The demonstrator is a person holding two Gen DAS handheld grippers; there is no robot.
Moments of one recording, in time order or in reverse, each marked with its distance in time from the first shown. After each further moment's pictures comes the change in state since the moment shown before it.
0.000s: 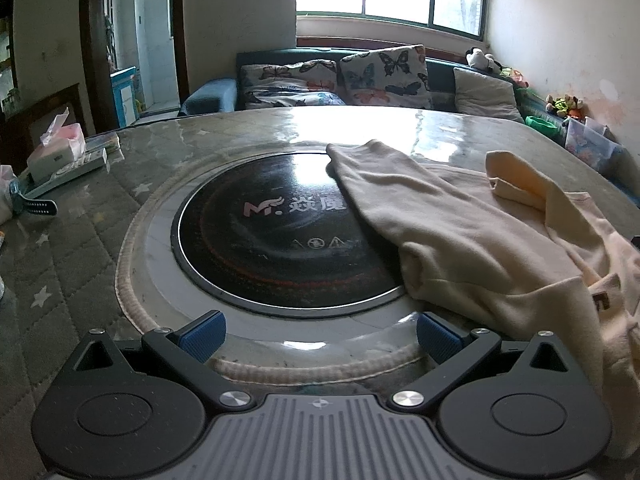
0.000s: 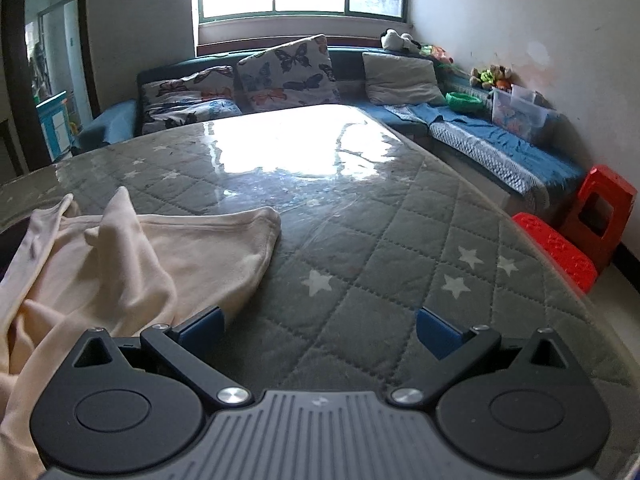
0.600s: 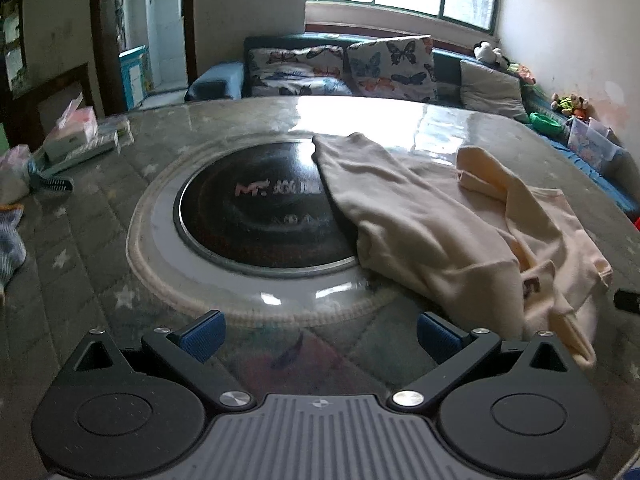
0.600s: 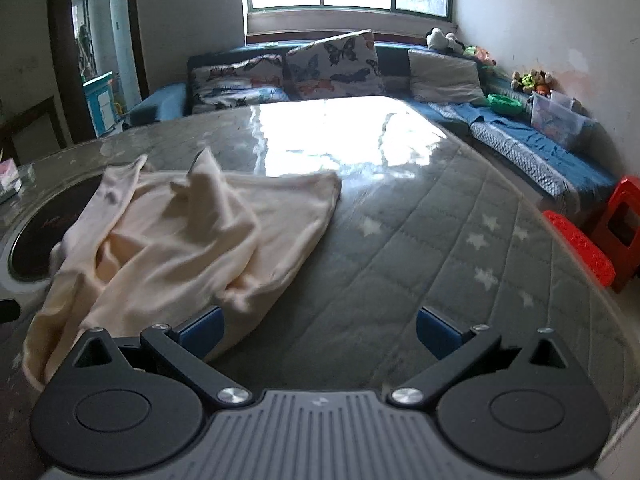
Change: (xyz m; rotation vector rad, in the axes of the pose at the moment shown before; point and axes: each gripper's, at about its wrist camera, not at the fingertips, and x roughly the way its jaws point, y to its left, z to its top) left arm -0.043 -0.028 -0.006 -0.048 0.062 0.014; right arm -0.062 0.014 -0.037 -0.076 0.037 0.116
